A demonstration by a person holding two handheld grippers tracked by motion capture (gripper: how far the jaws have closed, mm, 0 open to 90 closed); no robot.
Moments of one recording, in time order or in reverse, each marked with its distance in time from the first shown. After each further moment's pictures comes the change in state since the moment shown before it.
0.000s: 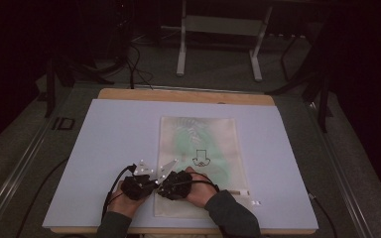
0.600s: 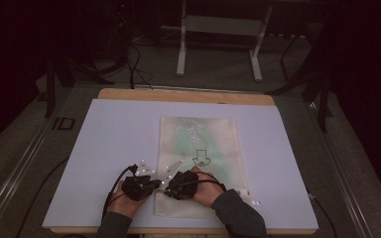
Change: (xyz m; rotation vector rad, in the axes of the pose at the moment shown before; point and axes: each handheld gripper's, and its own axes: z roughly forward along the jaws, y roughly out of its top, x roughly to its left) left arm -0.003 0.001 0.000 0.010 0.024 0.021; right arm -0.003 -0.013 -0.010 0.021 -0.004 -0.026
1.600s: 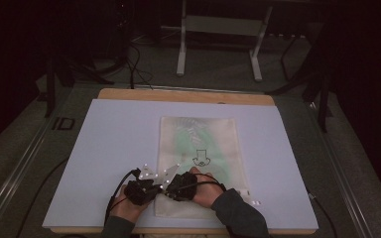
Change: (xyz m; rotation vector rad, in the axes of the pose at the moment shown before) left arm -0.014 -0.001 -0.002 0.030 -0.026 -0.017; right arm 0.008 0.003 -0.001 0.041 -0.045 -0.070
